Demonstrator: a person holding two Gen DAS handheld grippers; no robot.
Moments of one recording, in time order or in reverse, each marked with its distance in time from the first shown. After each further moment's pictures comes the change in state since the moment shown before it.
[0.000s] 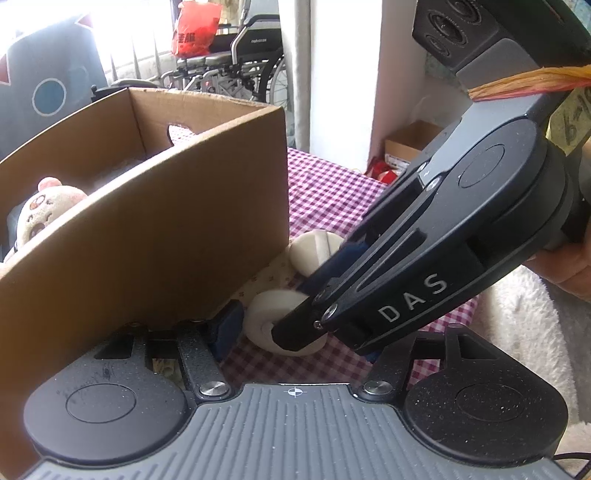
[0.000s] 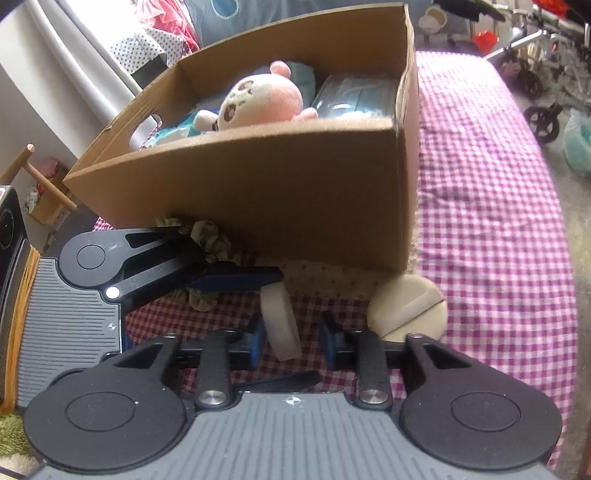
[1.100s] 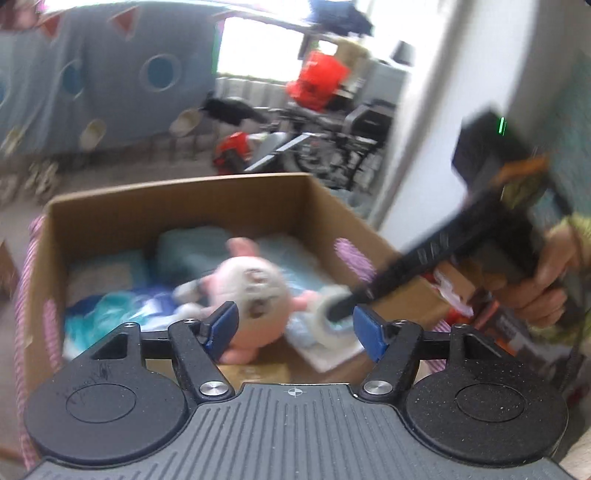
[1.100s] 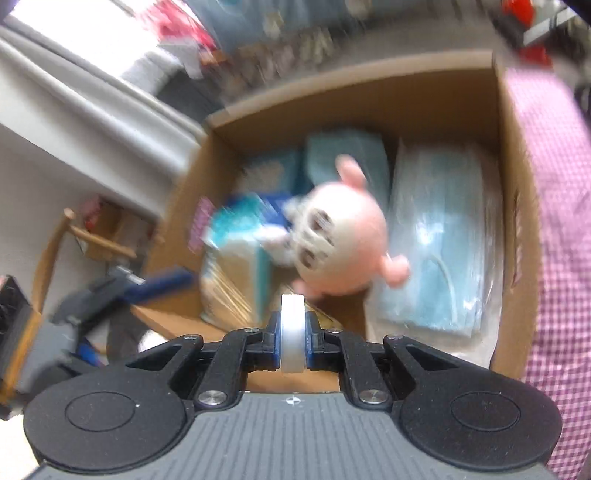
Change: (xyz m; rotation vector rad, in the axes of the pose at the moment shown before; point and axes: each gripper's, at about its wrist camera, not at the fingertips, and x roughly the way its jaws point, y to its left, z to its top) left arm -0.119 0.136 0.038 -0.372 -0.167 0.051; right arm 0.025 0.023 0.174 0.134 0.178 0.214
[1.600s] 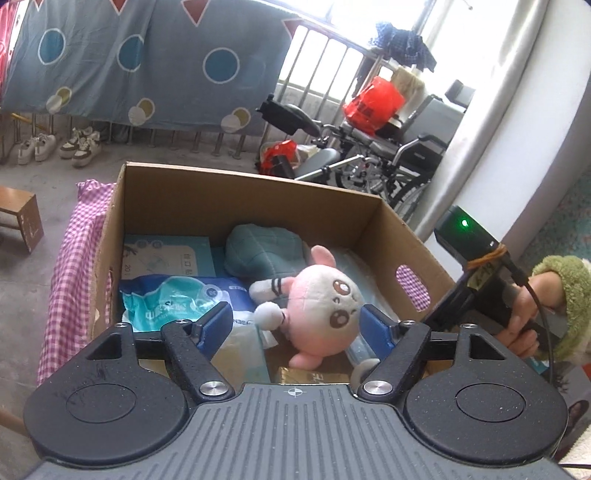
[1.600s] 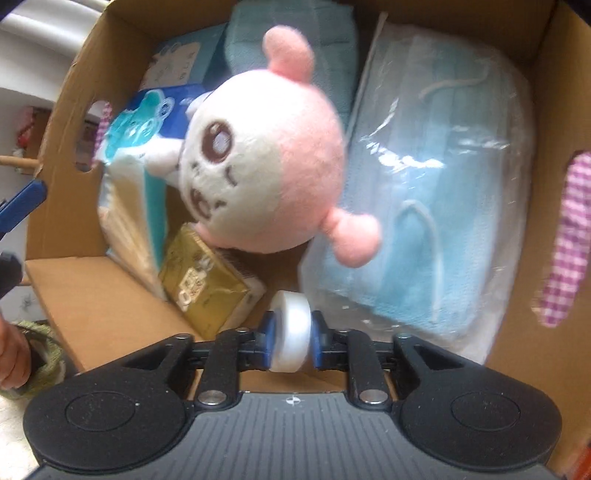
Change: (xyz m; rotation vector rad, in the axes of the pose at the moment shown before) left arm -0.011 0.074 -0.001 -0.224 -0.053 0.067; right arm 0.076 -0.021 0.013 -0.037 0.348 -0.207
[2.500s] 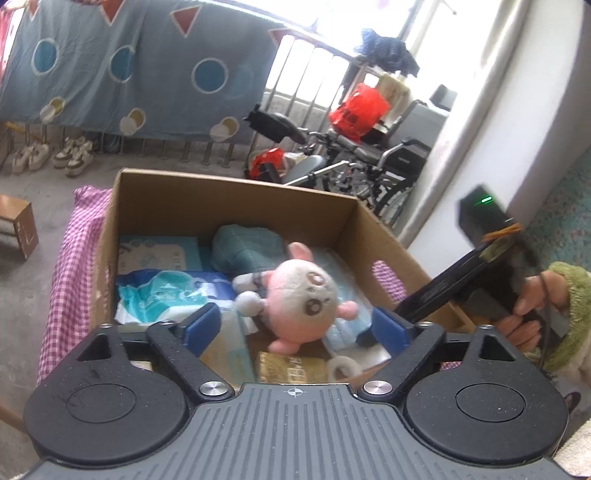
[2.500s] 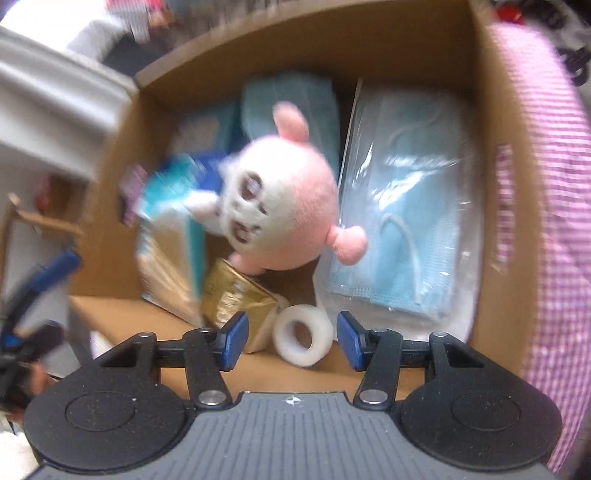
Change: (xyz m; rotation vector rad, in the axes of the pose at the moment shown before) left arm -0.025 -0.005 -0.013 0.015 -0.025 -0.033; right arm -0.058 0.000 -0.050 0.107 -0.291 0.095
